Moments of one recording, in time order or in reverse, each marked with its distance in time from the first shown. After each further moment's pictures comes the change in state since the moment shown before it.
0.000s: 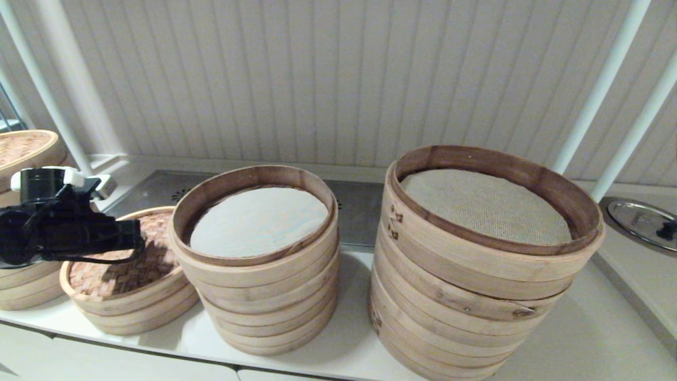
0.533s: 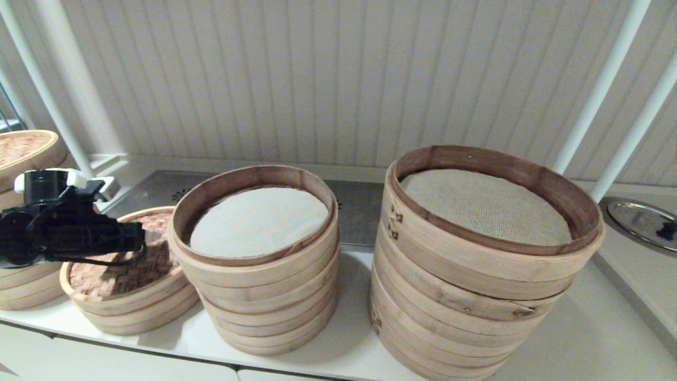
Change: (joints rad) left arm 0.000 0.016 -0.003 0.000 0.003 0.036; right arm 0.000 0.000 0.000 0.000 0.000 0.000
